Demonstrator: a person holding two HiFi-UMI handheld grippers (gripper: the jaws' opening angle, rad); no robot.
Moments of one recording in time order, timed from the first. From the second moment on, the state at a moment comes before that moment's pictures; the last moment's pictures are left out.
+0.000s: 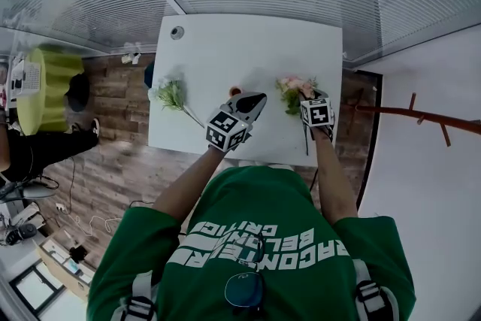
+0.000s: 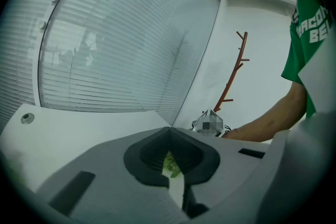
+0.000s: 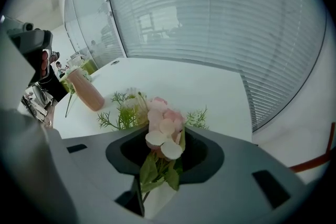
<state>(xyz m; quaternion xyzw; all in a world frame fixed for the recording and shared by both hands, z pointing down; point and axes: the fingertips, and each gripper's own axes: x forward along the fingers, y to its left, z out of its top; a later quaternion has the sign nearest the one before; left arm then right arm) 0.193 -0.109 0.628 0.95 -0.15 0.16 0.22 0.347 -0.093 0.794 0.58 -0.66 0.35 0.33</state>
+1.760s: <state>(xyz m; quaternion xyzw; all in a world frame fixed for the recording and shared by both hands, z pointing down) 0.084 -0.124 0.582 0.95 -0.24 0.09 0.20 0.255 -0.157 0.590 0.61 -0.76 0.13 0.18</state>
